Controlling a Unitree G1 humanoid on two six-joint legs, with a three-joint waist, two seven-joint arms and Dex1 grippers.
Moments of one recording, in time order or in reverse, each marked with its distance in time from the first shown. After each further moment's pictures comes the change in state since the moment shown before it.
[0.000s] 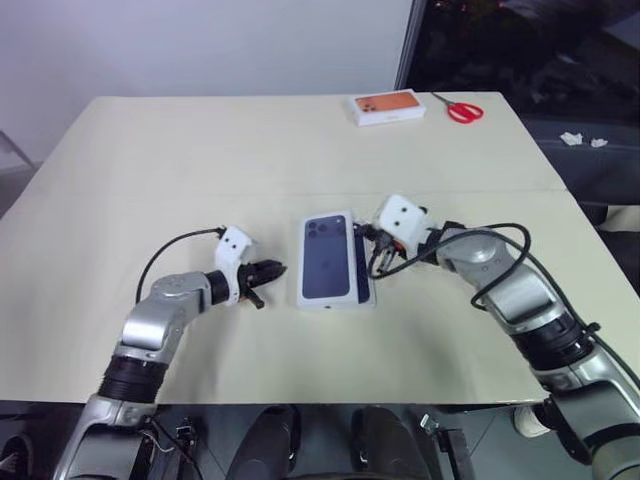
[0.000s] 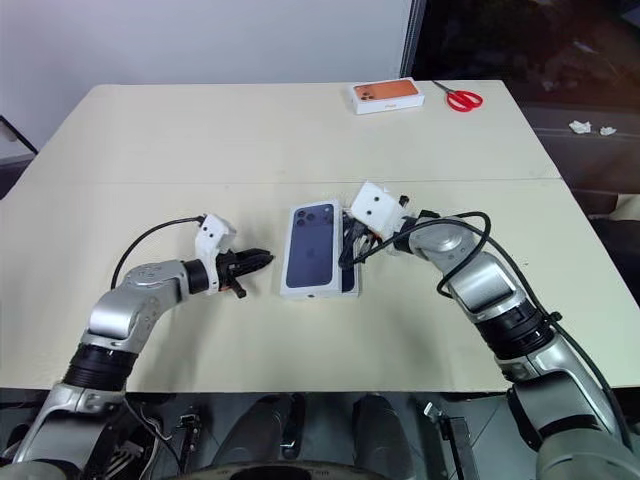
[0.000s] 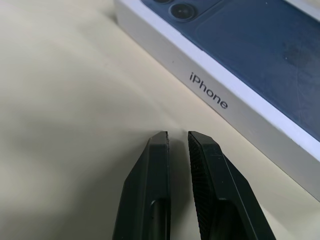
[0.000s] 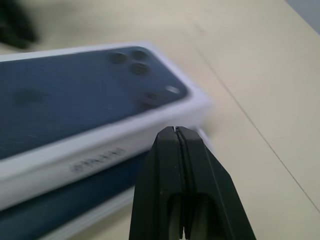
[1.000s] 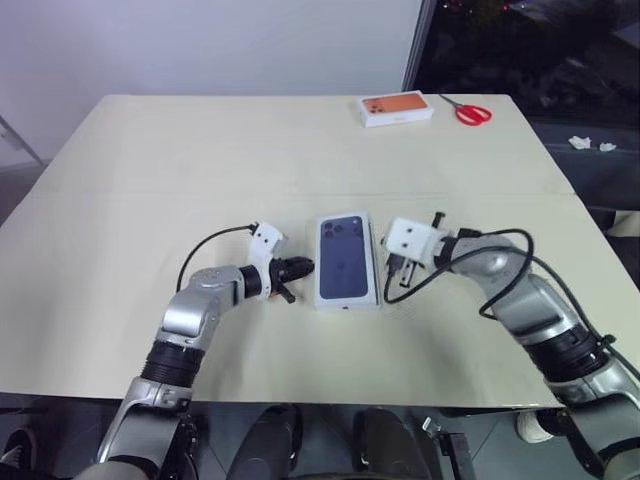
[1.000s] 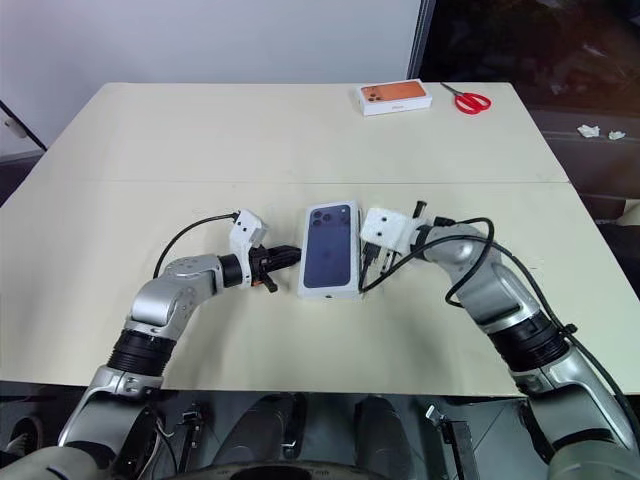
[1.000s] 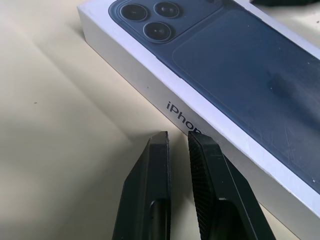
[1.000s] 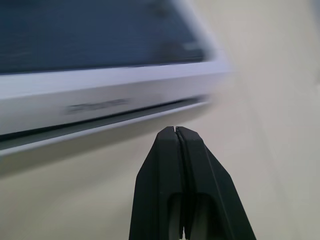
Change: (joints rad) left arm -0.078 -0.152 -0.024 0.074 0.028 0.042 -0.007; right arm 0.065 -0.052 -0.018 -0.002 -0.297 -0.052 0.109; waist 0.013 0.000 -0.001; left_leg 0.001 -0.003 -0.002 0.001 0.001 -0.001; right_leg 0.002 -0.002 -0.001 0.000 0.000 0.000
